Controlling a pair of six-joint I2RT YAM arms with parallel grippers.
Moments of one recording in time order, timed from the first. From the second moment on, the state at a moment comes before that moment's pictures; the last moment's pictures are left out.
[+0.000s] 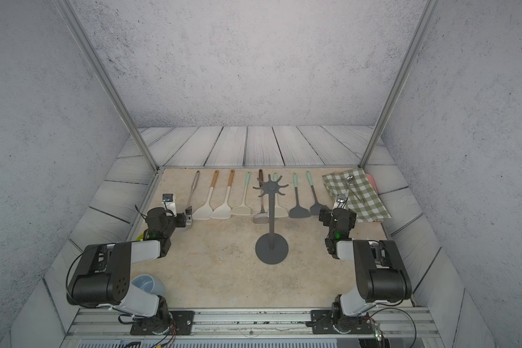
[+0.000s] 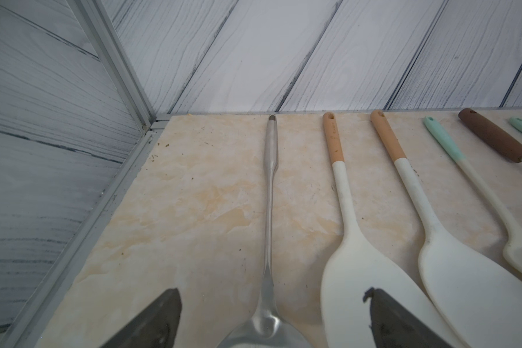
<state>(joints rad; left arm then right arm) 0.04 1.53 0.48 0.67 0.06 0.03 0.02 1.54 0.45 0.71 0.25 0.02</state>
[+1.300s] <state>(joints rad) 0.04 1.53 0.48 0.65 0.05 0.03 0.02 1.54 0.45 0.67 0.21 0.02</state>
